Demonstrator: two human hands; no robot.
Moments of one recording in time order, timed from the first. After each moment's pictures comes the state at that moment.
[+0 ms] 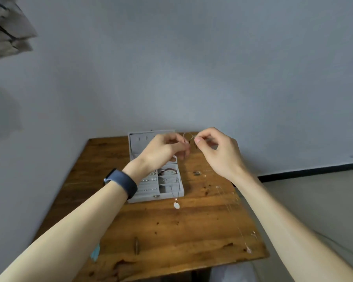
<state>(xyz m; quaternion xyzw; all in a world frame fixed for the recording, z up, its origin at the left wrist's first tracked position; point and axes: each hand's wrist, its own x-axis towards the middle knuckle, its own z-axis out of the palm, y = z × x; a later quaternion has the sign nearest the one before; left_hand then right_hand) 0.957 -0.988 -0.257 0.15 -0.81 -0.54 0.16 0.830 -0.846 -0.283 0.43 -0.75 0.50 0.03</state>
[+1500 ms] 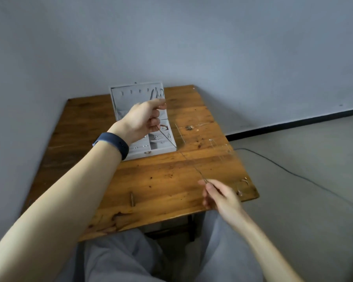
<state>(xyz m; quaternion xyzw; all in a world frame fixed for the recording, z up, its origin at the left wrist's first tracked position) 0.941 -1.015 -0.325 0.29 -0.63 -0.71 0.12 0.921 -0.737 -0.470 0.19 -0.71 0.60 -0.33</state>
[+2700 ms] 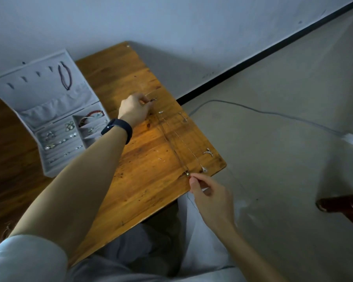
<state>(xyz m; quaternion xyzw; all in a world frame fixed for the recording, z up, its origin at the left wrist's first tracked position) 0.774 -0.971 -0.468 0.26 -0.91 -0.31 0.03 0.924 -0.694 -0.523 0.02 -0.82 0.56 -0.13</state>
